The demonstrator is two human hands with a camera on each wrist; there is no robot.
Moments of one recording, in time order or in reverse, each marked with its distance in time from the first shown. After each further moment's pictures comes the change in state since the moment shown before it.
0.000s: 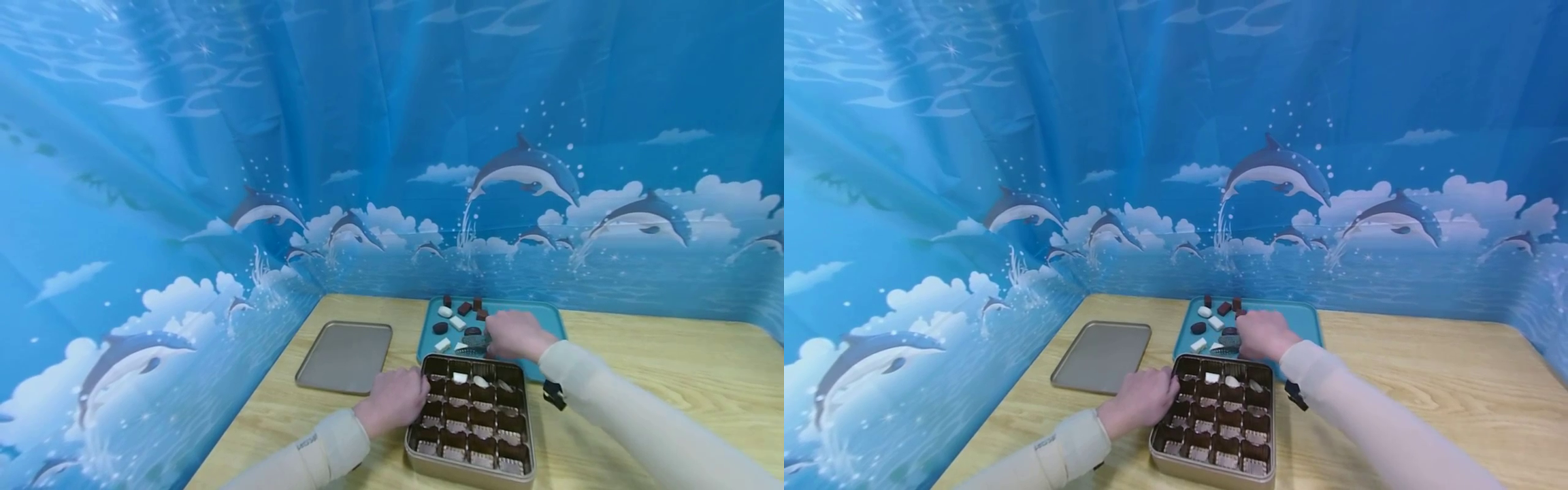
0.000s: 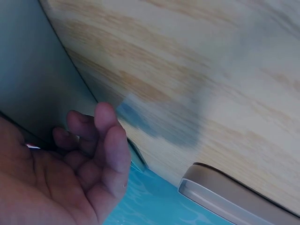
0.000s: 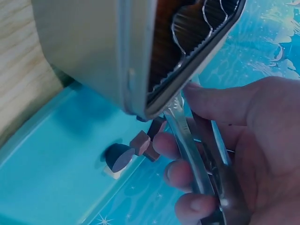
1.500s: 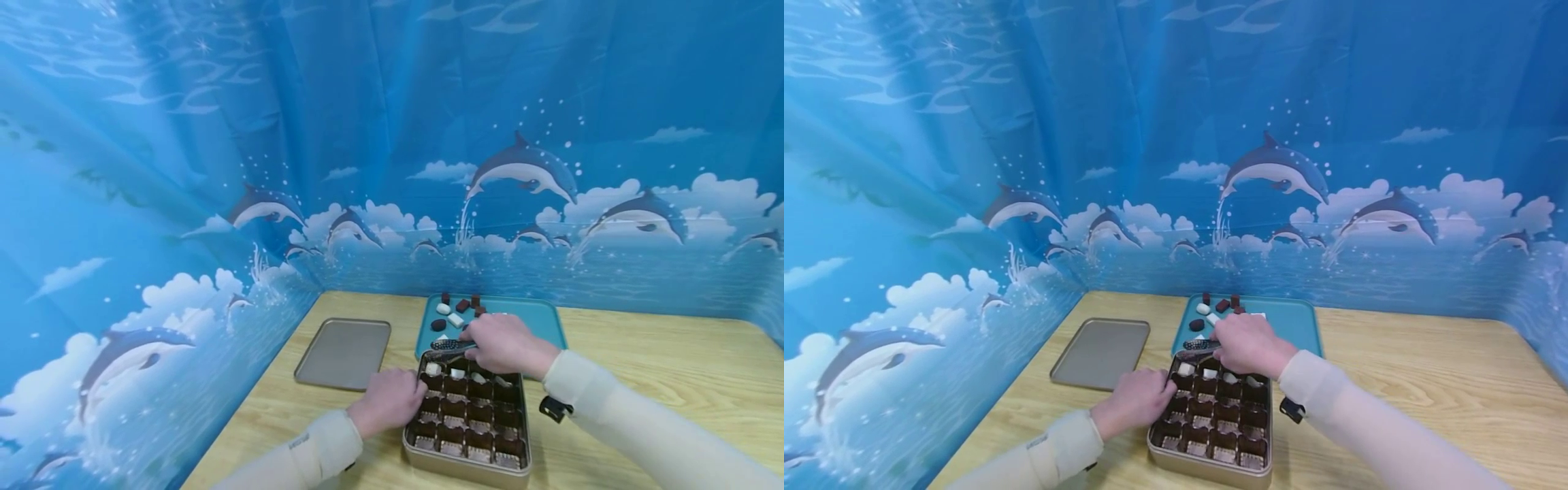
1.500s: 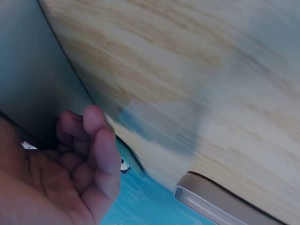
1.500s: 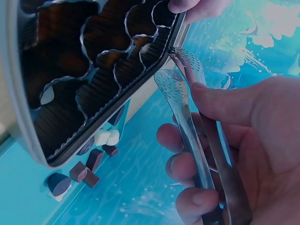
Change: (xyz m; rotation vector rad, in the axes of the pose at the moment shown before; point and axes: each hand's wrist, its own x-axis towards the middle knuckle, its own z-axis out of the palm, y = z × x) left_hand -0.011 -0.005 -0.004 -0.093 -0.055 0.035; right_hand -0.040 -0.046 -0.020 0.131 0.108 -0.100
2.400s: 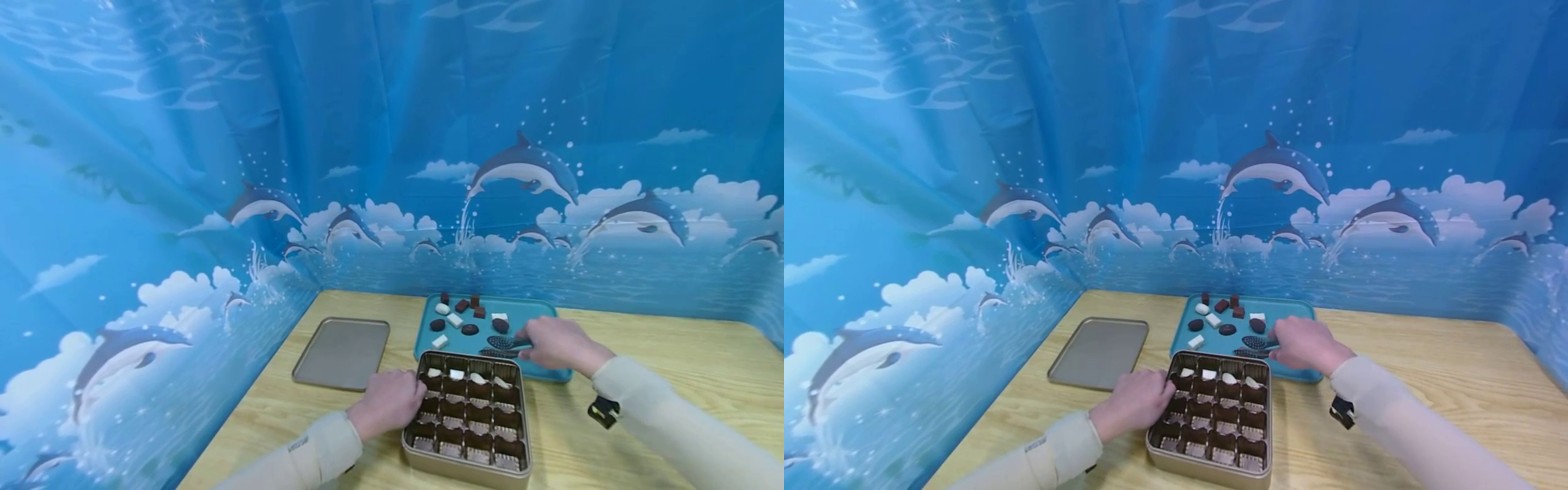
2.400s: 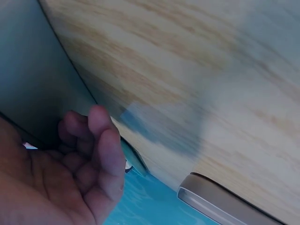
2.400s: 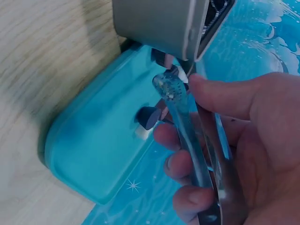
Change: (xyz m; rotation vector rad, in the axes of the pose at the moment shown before) left_hand 0.000 0.003 0.001 0.041 0.008 -0.004; right_hand -0.023 0.092 0.009 0.001 -0.062 0.113
